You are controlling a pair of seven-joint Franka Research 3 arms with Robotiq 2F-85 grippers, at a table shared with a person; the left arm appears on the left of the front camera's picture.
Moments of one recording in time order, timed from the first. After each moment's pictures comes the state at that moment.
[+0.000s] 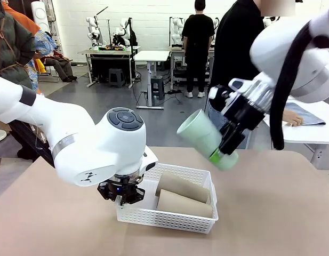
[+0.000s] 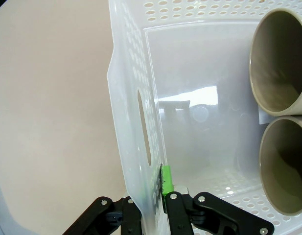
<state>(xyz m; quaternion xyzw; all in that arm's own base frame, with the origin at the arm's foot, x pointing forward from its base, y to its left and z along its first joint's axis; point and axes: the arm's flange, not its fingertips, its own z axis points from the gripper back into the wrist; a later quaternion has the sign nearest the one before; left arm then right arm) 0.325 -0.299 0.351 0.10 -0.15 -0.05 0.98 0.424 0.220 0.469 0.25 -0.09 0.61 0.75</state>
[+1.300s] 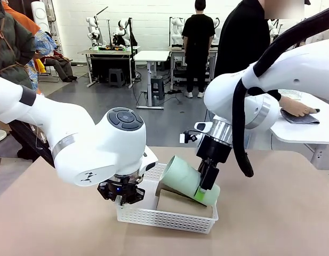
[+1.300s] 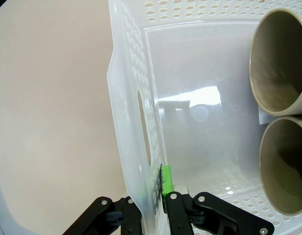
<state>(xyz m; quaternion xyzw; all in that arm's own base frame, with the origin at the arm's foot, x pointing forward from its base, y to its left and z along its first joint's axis) 0.325 -0.299 0.351 0.10 -0.15 -0.05 0.98 0.439 0.276 0.370 0.28 0.03 0.64 0.71</state>
